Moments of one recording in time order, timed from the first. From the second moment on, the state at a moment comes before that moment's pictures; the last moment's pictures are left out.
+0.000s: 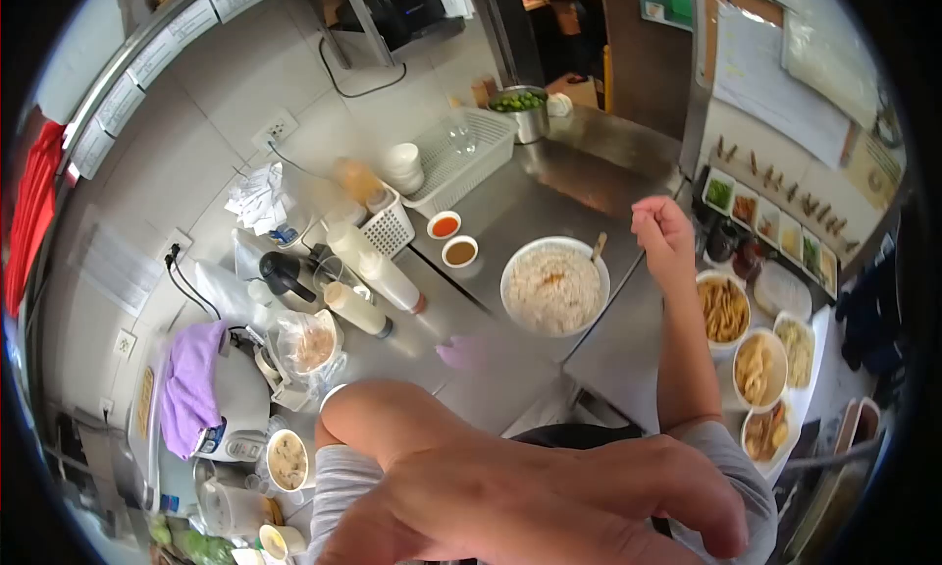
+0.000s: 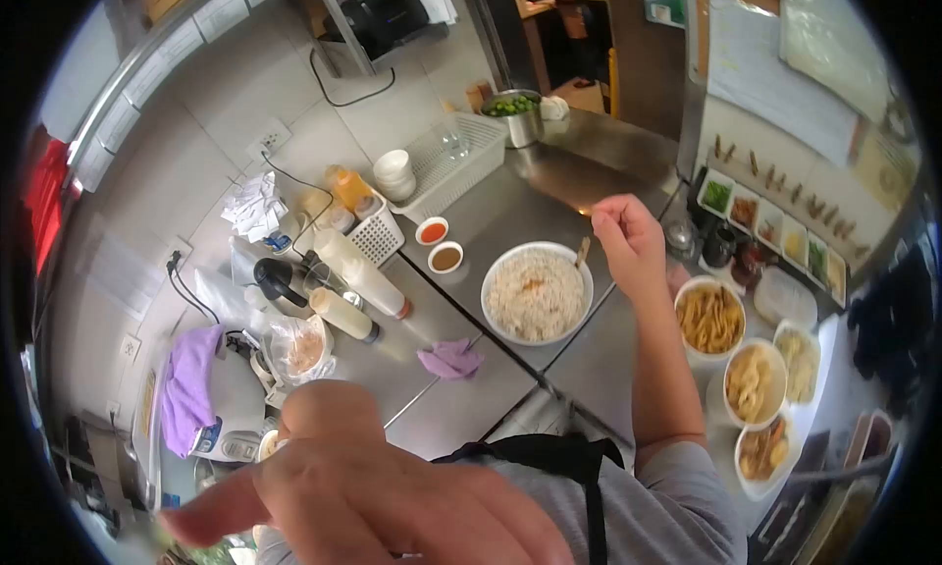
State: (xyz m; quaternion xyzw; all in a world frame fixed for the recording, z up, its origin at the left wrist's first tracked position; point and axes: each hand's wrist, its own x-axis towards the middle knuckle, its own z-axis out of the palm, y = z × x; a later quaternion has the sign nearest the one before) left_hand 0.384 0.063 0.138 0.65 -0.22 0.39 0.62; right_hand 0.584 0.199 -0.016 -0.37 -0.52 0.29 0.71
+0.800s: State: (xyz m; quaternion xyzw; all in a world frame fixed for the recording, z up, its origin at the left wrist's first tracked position) left_hand 0.364 0.522 0.200 0.81 0.50 0.29 -0.06; right_hand 0.673 0.468 -0.191 -0.80 -0.55 0.21 0.06
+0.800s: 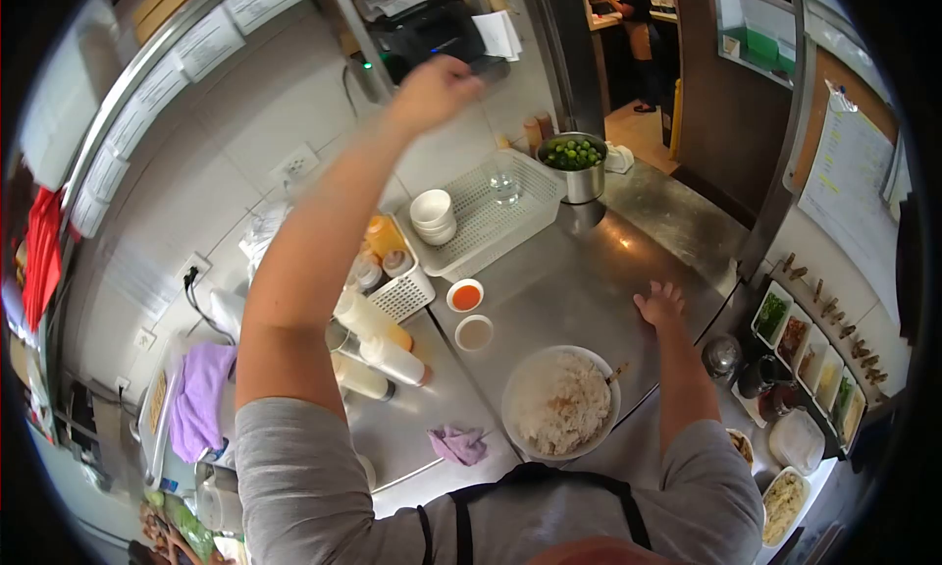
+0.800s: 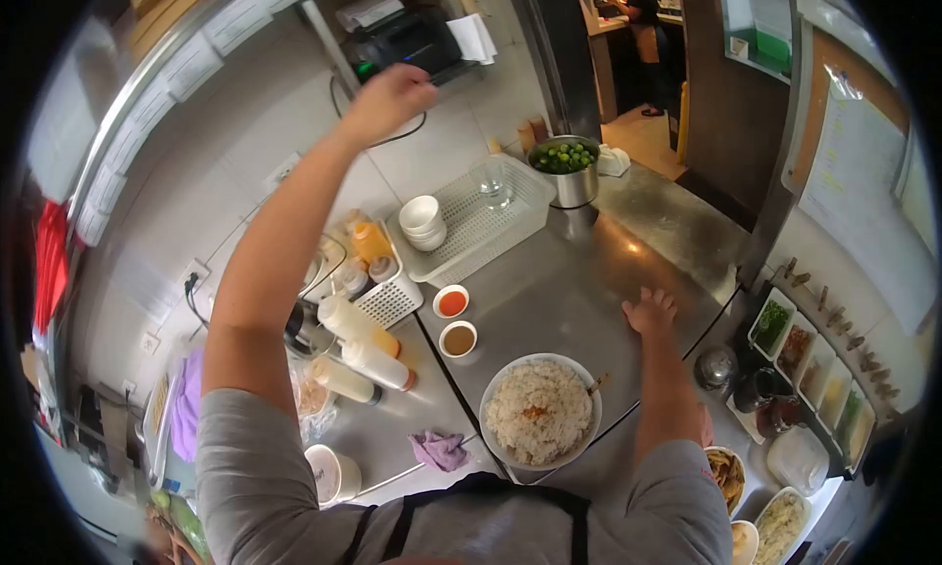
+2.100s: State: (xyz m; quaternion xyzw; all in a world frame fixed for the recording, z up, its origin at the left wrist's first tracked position) left_hand 0.239 0.310 0.097 0.51 0.42 0.70 0.27; right_hand 0.420 0.400 0.078 -0.22 -0.71 0.60 0.30
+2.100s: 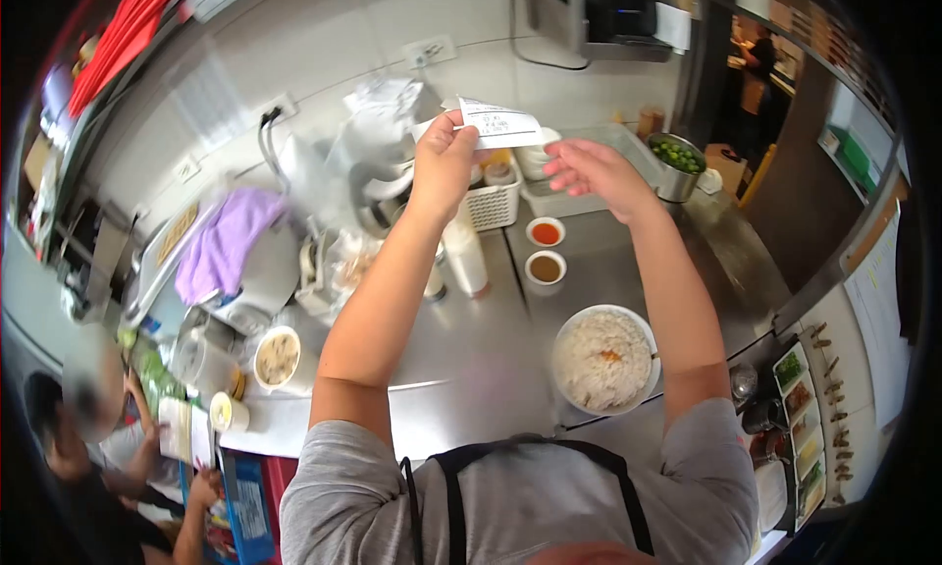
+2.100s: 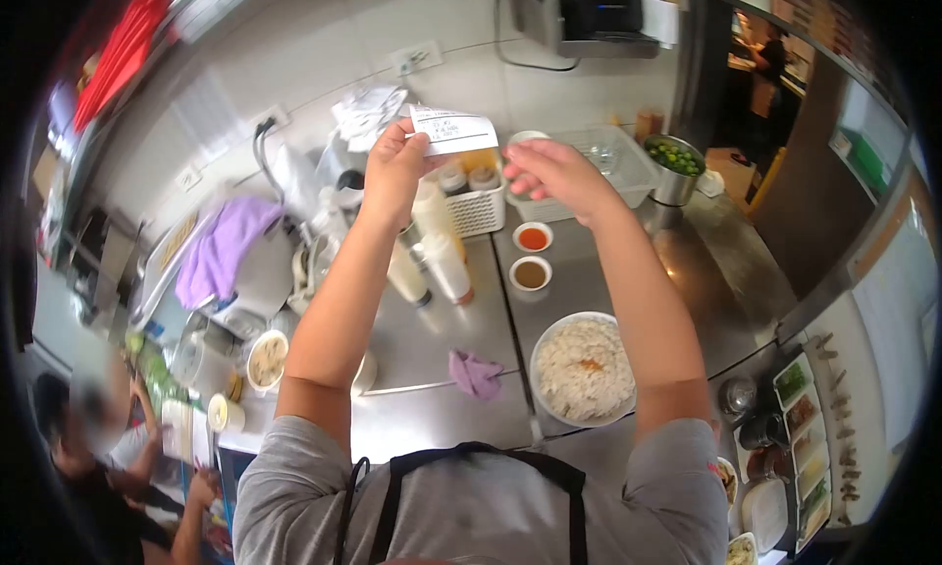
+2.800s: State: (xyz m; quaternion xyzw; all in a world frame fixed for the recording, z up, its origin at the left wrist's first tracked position) left_hand 0.022 0.043 0.037 0.32 0.27 0.74 0.52; right_hand 0.200 0.152 0.125 -0.01 -0.87 0.48 0.02
